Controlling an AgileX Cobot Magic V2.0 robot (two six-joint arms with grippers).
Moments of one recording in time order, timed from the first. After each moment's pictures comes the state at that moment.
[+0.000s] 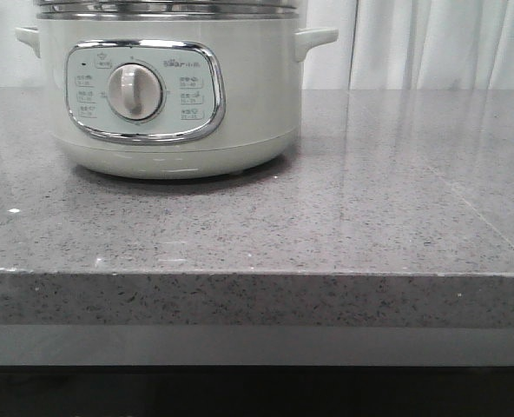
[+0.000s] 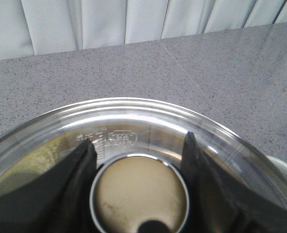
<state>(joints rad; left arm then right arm) -0.48 1.67 -1.48 -0.09 0.28 0.00 0.58 0.77 -0.95 0.14 0.53 -0.05</state>
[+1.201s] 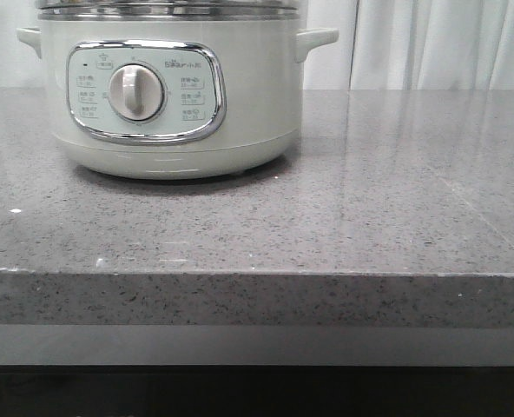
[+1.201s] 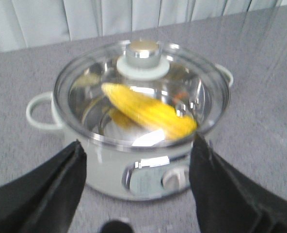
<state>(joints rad) -0.48 0.85 -0.97 -0.02 0.58 0.00 0.58 0.77 -0.95 0.14 0.53 -0.05</state>
